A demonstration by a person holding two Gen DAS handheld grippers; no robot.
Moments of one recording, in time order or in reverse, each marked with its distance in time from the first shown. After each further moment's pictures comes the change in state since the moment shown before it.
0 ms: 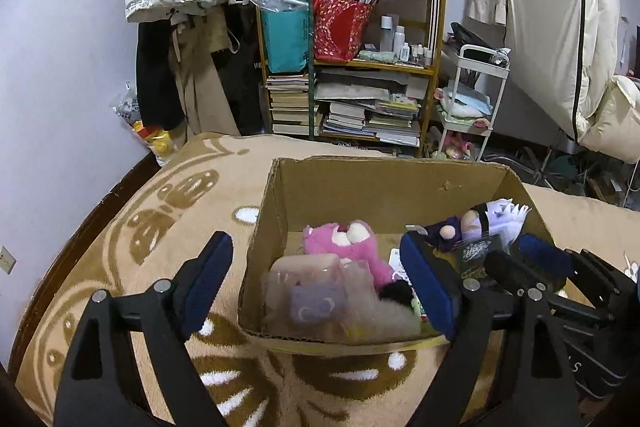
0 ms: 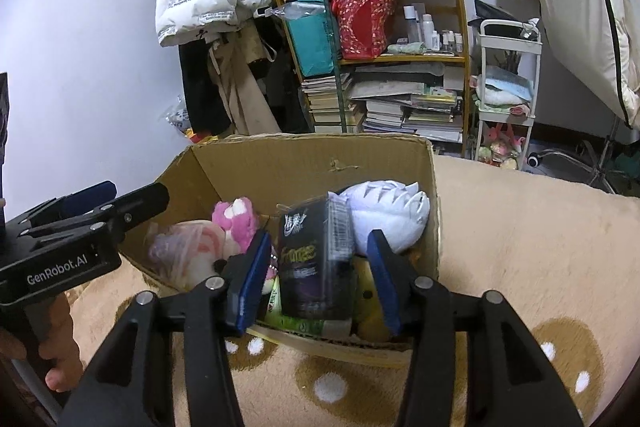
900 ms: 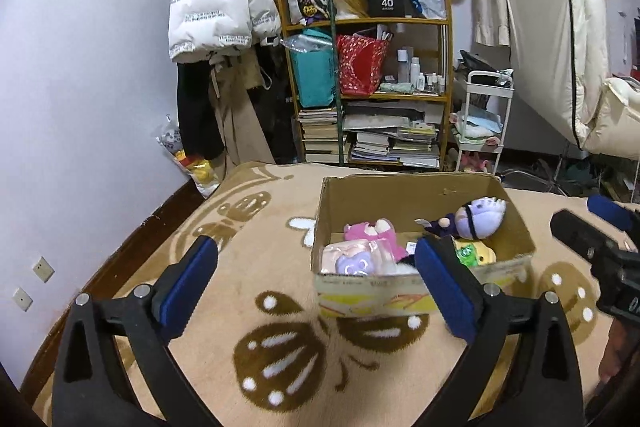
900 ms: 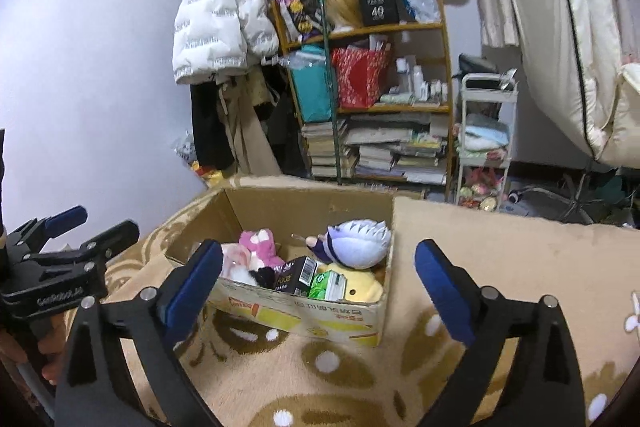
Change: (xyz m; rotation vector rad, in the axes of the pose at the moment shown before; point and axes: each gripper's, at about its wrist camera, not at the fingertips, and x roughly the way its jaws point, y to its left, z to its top) left arm -0.116 0.011 -0.018 0.032 -0.120 0.113; right arm -0.108 0.016 0.007 -0.030 -0.159 -0.037
